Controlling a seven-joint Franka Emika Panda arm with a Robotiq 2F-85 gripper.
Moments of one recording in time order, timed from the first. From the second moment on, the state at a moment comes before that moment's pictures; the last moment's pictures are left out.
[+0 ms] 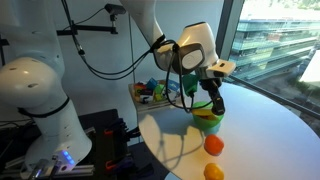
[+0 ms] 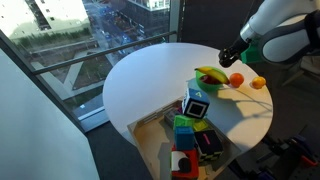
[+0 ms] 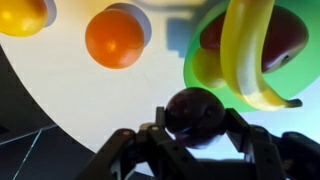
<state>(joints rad) 0.06 0.17 -0.27 -2.38 -0.27 2.94 0.50</state>
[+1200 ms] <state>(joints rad) 0.15 0.29 -0.34 -2.30 -0.28 2.94 0.54</state>
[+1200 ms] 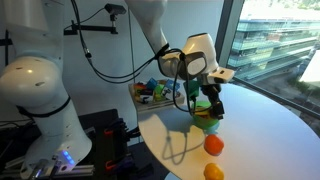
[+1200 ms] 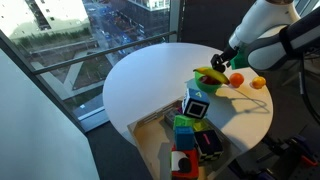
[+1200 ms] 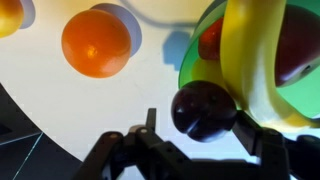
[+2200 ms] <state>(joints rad) 0.18 0.25 -0.34 -2.31 -0.27 2.90 0.54</state>
